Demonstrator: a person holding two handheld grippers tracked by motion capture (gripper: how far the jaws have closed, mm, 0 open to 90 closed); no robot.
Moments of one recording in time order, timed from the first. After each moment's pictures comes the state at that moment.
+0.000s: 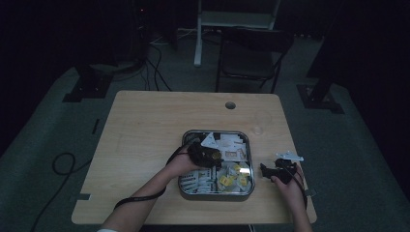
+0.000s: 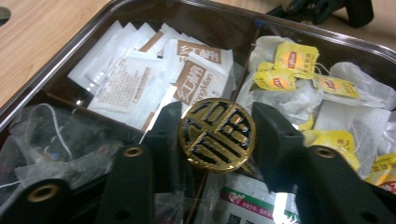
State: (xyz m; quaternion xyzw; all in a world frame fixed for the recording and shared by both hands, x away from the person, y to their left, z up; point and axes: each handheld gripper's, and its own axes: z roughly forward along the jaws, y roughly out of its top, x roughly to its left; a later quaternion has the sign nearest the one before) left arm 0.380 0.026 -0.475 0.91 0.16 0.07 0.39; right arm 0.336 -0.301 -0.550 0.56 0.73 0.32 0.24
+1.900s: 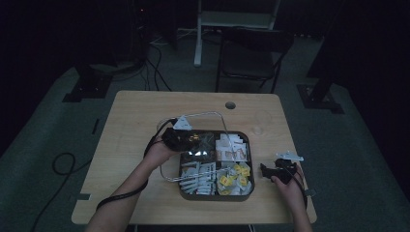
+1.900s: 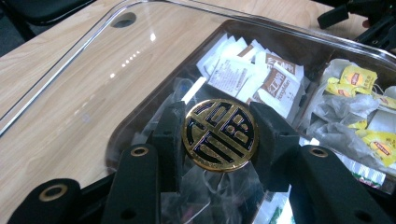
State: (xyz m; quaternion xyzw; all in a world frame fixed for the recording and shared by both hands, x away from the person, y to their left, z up) left arm 0.399 0.104 -0.433 0.87 0.25 0.13 0.40; right arm 0.336 -0.301 -0.550 0.56 0.73 0.31 0.24
